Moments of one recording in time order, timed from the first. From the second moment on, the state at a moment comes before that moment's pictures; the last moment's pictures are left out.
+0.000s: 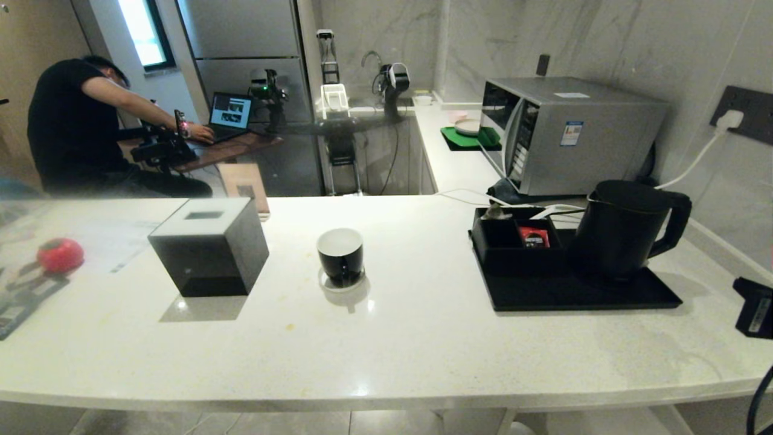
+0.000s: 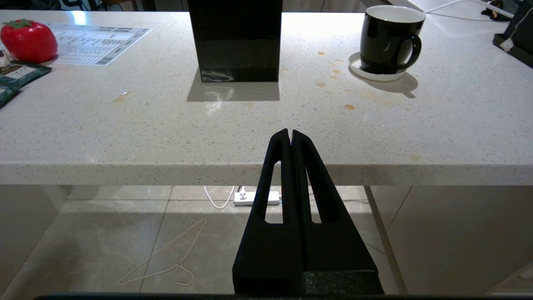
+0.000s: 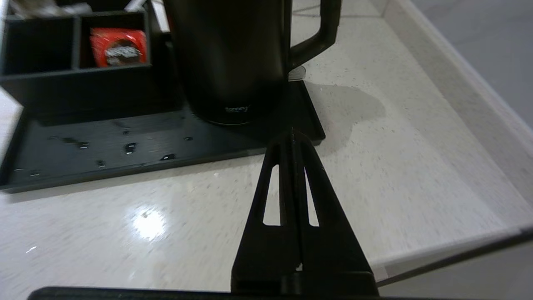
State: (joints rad) left arm 0.00 0.00 0.00 0.00 0.01 -0.02; right arm -0.27 1.37 -0.27 -0.87 0.04 -0.04
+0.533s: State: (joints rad) left arm 0.00 0.00 0.00 0.00 0.01 -0.02; right arm -0.28 1.71 -0.31 -1.22 0.02 -0.06
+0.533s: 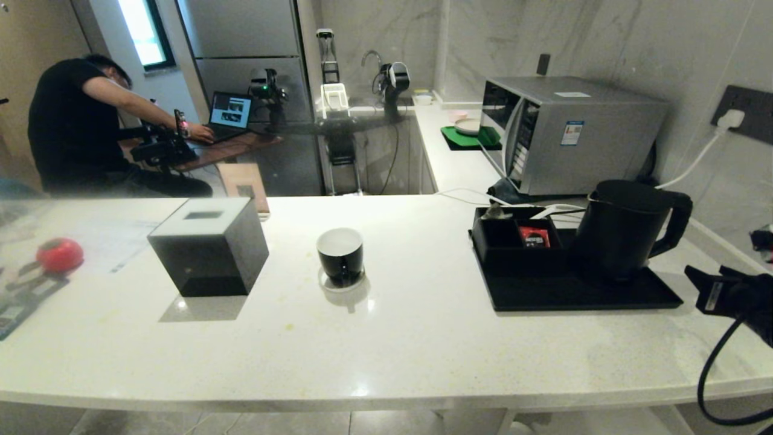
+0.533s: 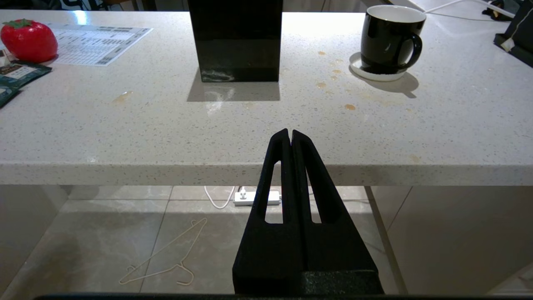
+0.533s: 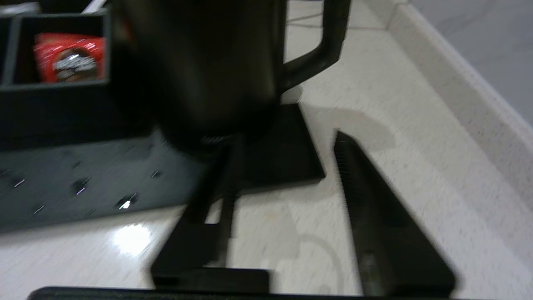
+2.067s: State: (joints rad) left arm 0.00 0.00 0.00 0.00 0.01 -0.02; right arm -0.30 2.08 -0.66 -1.43 -0.10 -0.11
